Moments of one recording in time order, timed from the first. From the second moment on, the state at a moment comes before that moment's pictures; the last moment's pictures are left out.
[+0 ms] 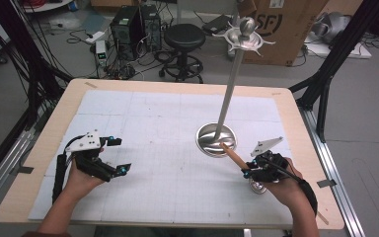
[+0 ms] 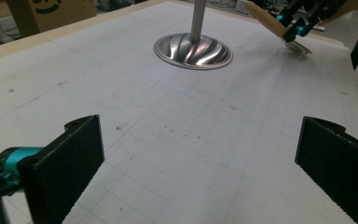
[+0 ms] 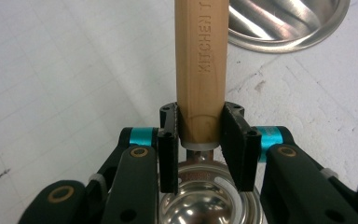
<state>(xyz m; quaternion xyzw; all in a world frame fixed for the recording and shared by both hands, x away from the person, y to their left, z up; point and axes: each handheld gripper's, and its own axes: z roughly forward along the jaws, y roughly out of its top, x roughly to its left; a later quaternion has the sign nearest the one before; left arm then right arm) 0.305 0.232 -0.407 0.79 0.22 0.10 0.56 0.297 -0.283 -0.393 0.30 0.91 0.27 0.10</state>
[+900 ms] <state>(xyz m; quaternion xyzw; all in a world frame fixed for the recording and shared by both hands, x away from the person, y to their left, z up) 0.304 0.231 -0.400 0.78 0.22 0.11 0.57 0.284 -0.302 -0.365 0.30 0.88 0.35 0.13</state>
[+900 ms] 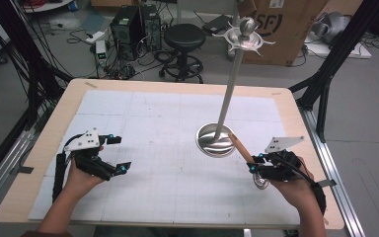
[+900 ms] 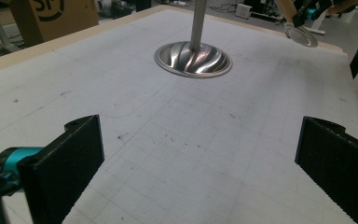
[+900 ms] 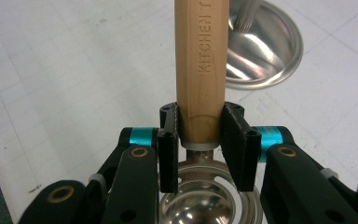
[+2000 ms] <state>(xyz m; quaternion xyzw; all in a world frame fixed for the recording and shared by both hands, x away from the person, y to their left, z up) 0.301 0.239 -0.397 0.78 0.24 0.11 0.57 0.287 -0.312 -0.313 0.29 0.83 0.44 0.18</state>
